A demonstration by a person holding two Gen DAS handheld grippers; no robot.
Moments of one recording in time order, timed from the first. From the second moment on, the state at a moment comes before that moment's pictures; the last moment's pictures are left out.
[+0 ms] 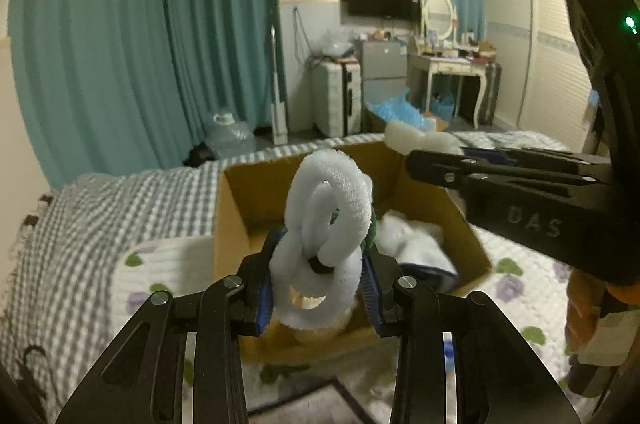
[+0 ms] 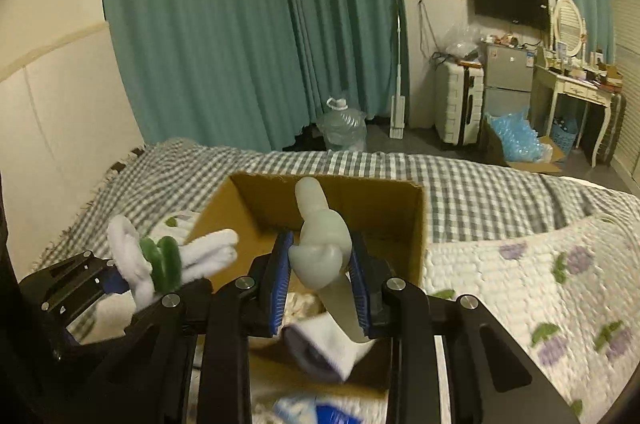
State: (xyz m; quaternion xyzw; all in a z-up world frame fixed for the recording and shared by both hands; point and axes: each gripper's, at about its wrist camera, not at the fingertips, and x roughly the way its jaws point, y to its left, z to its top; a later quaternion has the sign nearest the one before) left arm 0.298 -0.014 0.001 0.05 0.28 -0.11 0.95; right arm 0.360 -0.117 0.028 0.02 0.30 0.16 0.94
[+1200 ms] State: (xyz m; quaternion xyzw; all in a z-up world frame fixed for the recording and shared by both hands) left arm 0.148 0.051 0.117 0.03 0.16 -0.03 0.99; right arm 0.140 -0.131 0.139 -0.06 0.19 0.12 0.97
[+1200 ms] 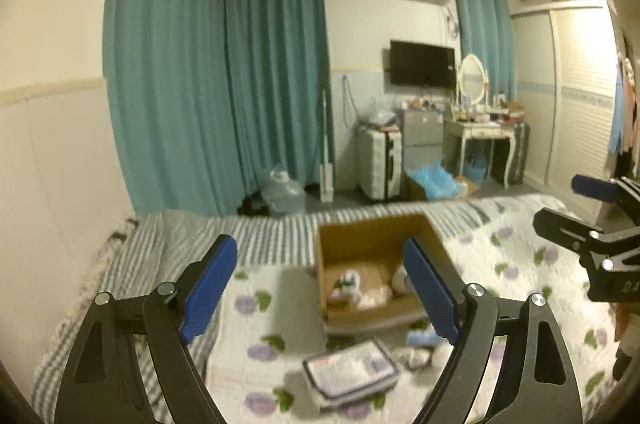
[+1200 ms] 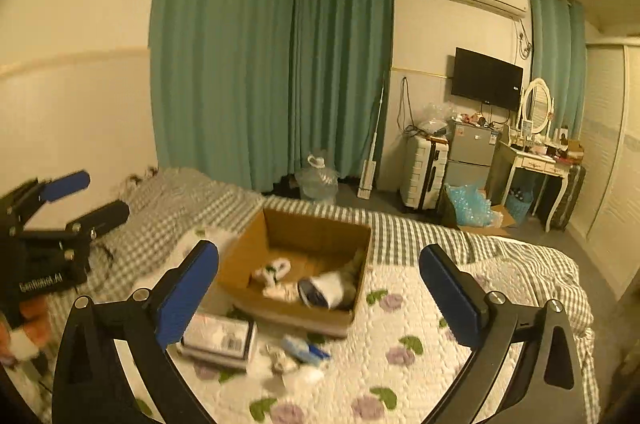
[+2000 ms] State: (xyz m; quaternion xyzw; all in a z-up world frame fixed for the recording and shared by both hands) left arm 0.192 0.056 -0.103 0.05 0.38 -0.07 0.92; right arm 0.242 -0.123 -0.105 -0.04 0.43 0.11 0.89
